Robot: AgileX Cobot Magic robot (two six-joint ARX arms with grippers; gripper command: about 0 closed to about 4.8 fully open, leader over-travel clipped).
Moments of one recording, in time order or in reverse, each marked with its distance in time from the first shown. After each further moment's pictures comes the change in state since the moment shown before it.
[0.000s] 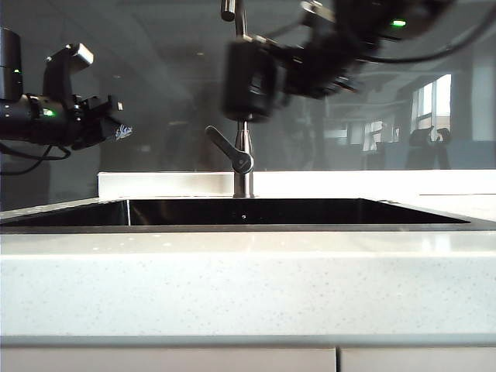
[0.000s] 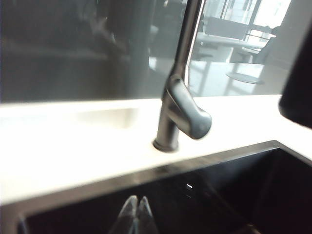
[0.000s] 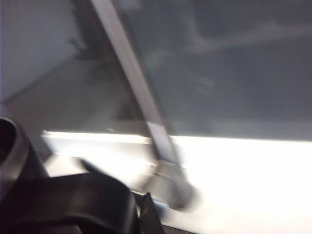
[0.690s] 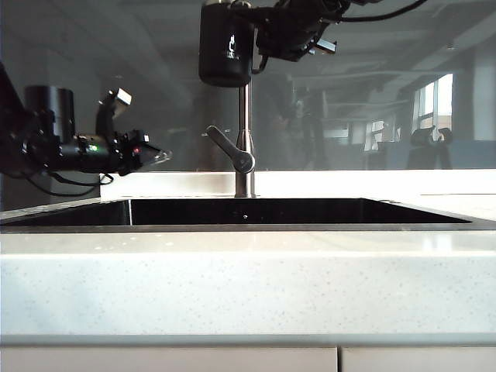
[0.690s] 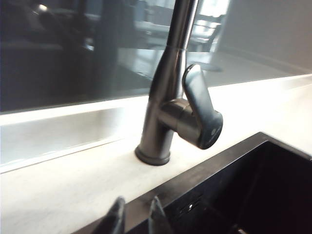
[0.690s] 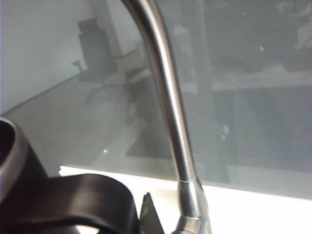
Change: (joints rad) left arm 0.021 0.431 0.573 -0.130 0.283 -0.068; right arm 0.084 0.028 0.204 -0.090 0.129 -0.064
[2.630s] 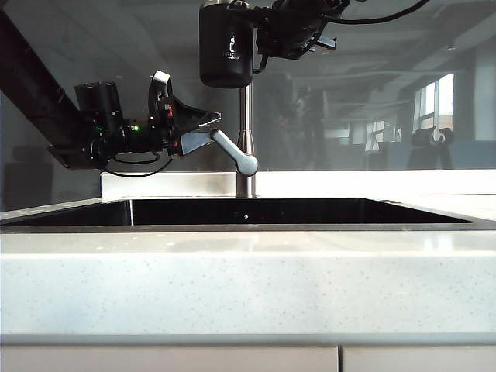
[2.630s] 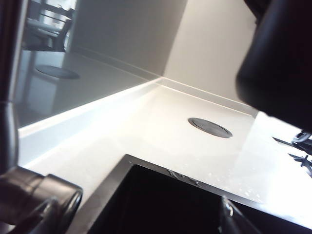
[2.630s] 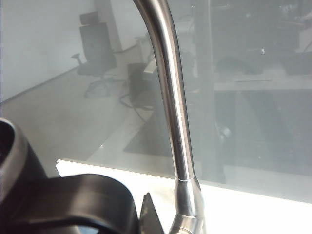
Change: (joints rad) left arm -0.083 0.316 0.637 0.043 0.477 -0.454; right arm 0.000 0.000 0.016 -0.030 -0.008 -0.043
